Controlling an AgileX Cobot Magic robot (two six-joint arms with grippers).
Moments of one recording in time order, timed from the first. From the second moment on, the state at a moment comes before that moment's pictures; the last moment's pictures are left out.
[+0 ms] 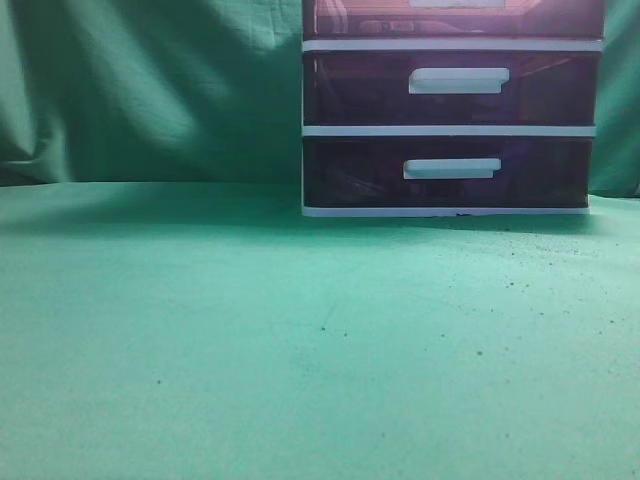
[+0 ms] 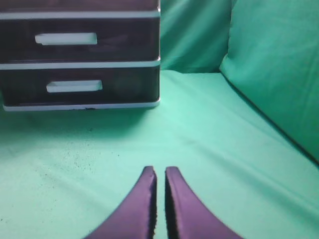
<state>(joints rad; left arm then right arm) -0.83 0.12 -0.06 0.34 0.31 -0.42 -0.01 -0.01 0.02 -0.05 0.26 0.05</state>
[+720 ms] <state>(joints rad) -0.83 0.12 -0.06 0.34 0.31 -0.42 -0.01 -0.01 0.03 -0.02 0.37 0.06</state>
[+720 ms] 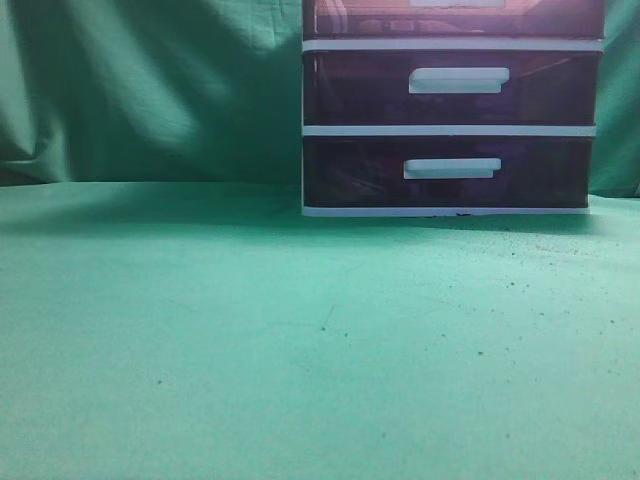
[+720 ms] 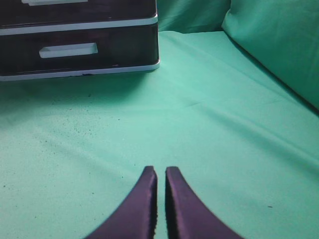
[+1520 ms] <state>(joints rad) -0.27 0.10 -0.06 0.35 0.31 -0.40 -0.01 -0.01 0.03 -0.02 0.38 0.07</state>
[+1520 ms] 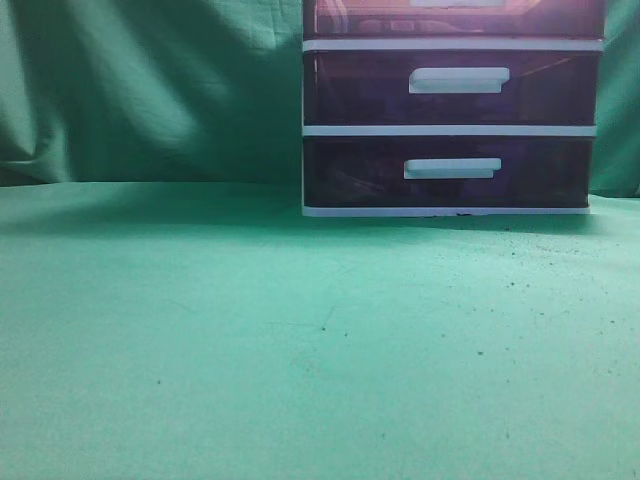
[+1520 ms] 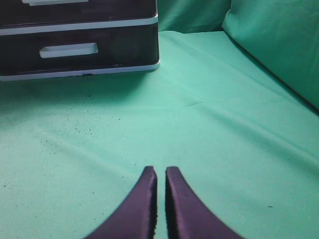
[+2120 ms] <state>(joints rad) -0.06 -0.01 0.02 0.29 0.30 -0.32 -0.01 -0.01 0.03 -0.02 0.38 0.07</state>
